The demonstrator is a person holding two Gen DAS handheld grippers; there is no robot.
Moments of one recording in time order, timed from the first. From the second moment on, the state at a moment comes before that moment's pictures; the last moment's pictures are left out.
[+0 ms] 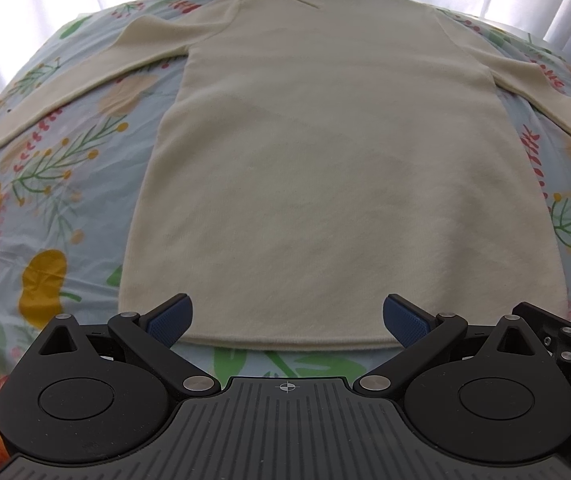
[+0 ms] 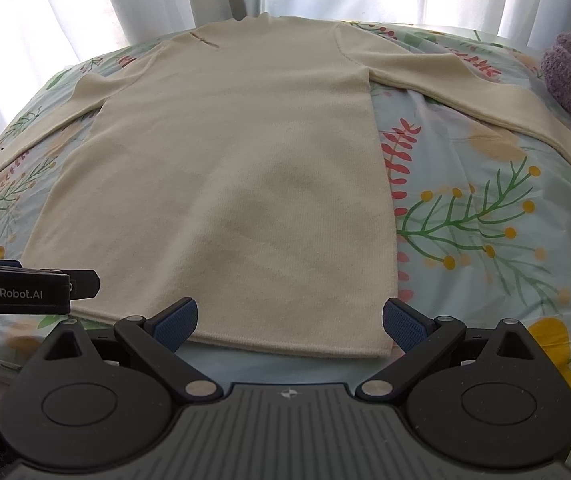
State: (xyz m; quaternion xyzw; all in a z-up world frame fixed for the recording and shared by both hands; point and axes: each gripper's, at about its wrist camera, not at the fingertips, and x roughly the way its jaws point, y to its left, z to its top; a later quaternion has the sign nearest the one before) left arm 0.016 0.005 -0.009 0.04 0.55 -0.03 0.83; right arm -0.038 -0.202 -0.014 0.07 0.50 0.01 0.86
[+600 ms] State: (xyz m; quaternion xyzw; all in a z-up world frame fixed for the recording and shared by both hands) left arm 0.065 0.017 -0.020 -0.01 0.54 -0.02 0.84; right arm -0.012 -0.443 -0.027 0.39 0.21 -0.18 0.88
